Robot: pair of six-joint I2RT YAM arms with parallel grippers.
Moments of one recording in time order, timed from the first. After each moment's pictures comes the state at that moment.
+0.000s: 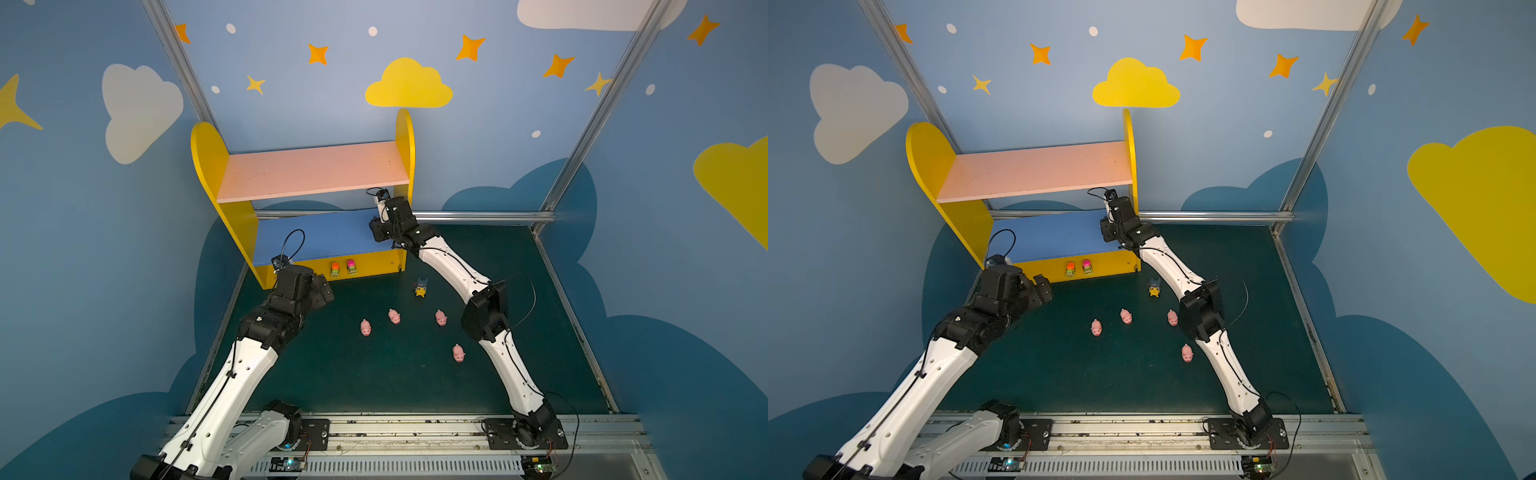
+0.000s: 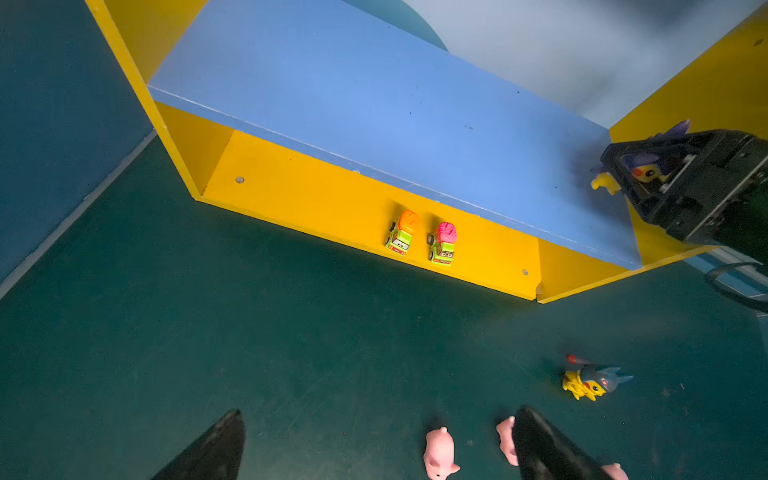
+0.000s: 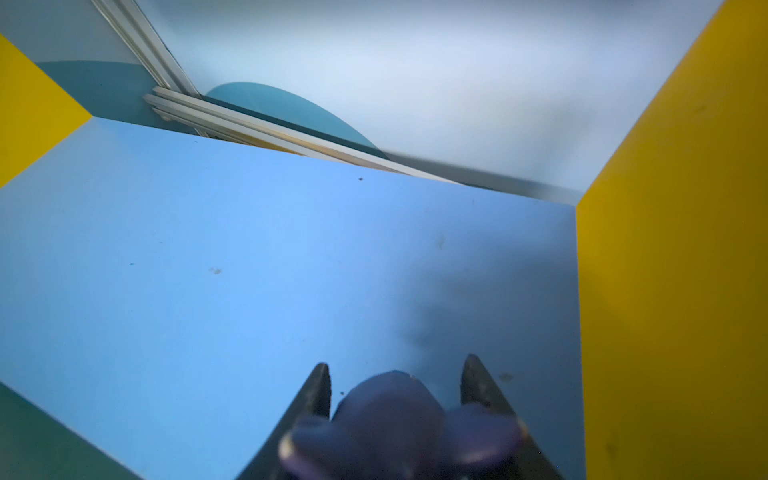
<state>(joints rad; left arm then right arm) -0.29 0.98 0.98 -0.71 -0.29 -0.64 0.68 2.51 2.52 -0.51 0.06 0.16</state>
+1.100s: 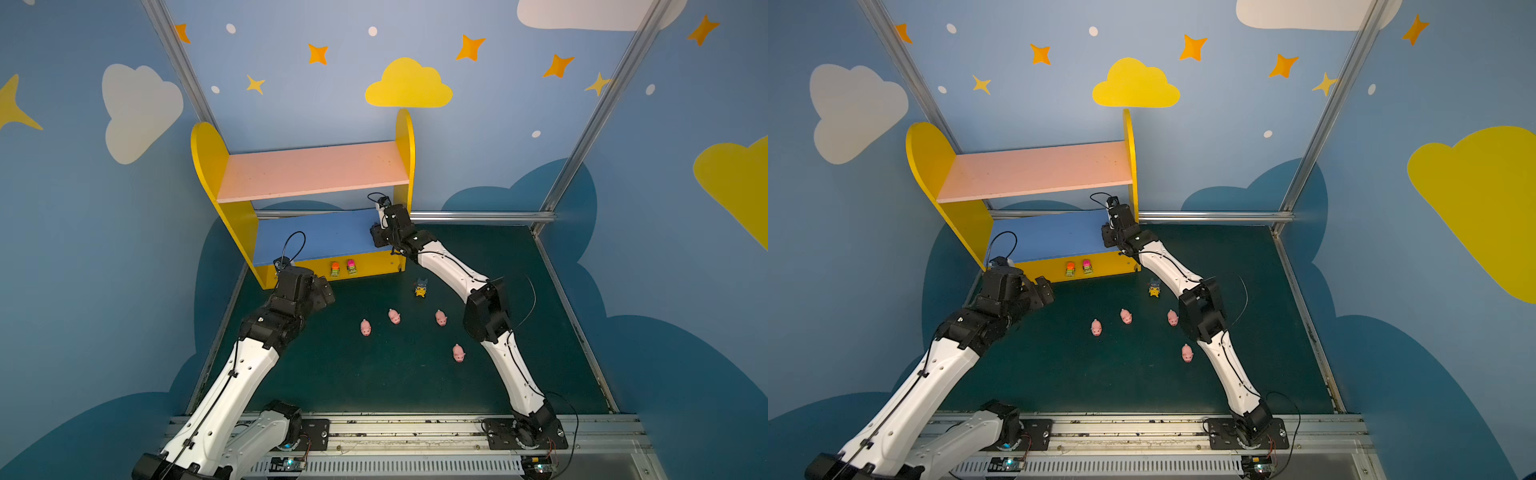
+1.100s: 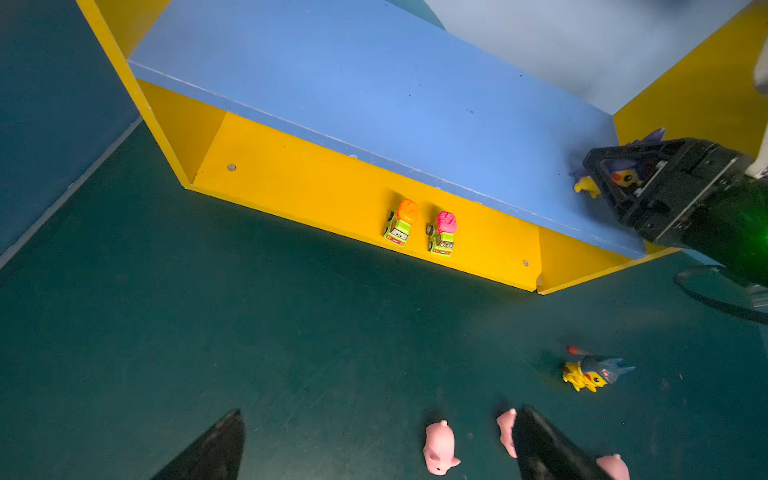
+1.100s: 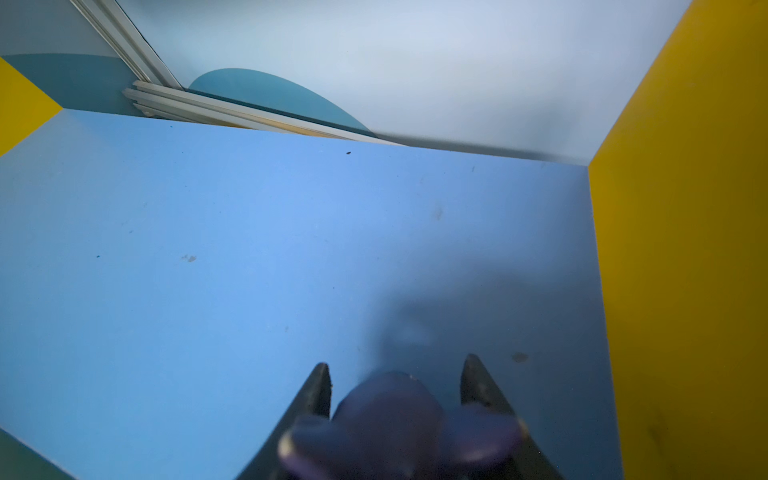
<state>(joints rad) -0.29 0.97 0.95 -0.70 -0.27 -0.64 0.69 2.46 2.35 -0.38 0.09 0.20</state>
